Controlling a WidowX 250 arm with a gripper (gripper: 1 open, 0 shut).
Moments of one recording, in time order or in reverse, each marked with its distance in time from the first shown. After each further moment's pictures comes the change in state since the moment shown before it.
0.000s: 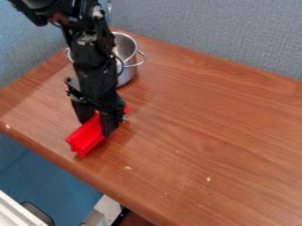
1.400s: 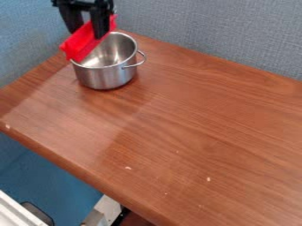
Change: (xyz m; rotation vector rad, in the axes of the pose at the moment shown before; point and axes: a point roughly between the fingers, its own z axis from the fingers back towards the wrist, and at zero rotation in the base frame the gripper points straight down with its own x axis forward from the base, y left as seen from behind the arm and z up) arm 0.069 0.072 0.090 -0.032 -0.063 0.193
